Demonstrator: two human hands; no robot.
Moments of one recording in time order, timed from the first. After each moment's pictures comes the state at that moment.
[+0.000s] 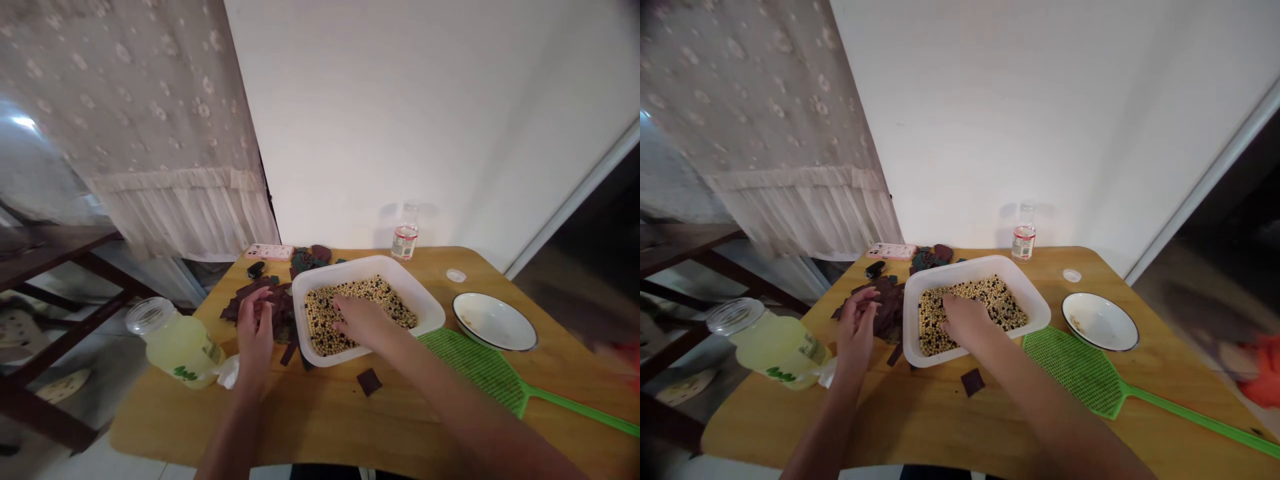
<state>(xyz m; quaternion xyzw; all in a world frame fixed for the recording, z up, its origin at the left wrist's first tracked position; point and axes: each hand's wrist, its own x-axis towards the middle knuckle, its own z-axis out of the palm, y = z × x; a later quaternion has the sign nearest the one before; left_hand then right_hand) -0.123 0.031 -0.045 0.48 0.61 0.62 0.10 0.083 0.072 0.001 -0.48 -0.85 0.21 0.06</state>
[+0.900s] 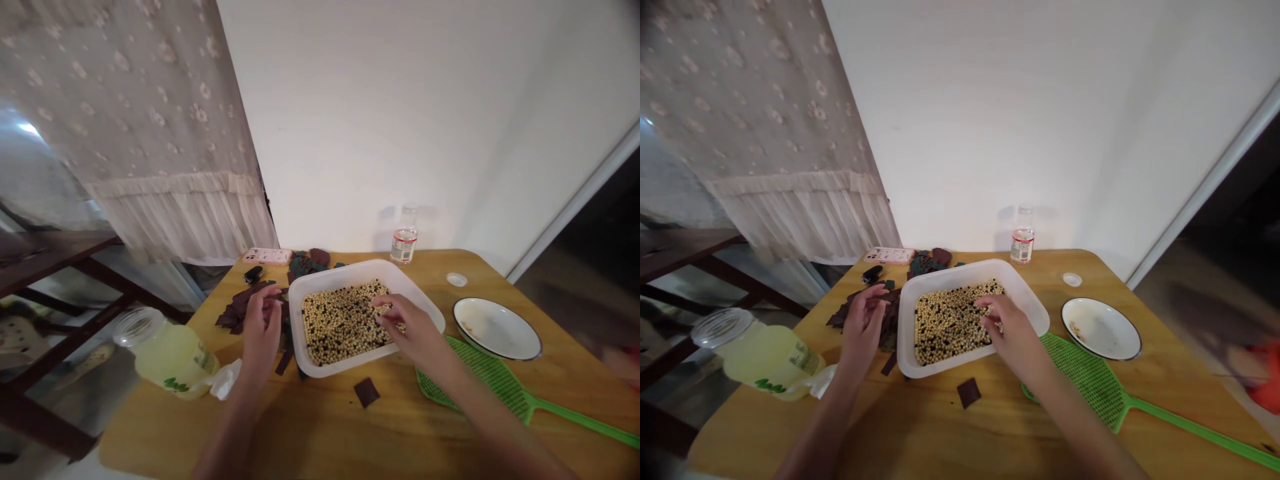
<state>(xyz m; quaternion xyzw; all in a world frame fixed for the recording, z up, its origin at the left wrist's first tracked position) -0.106 0.040 -0.028 0.55 0.61 0.57 0.10 0.159 0.064 -0.024 -0.45 -0.77 0.27 0.37</state>
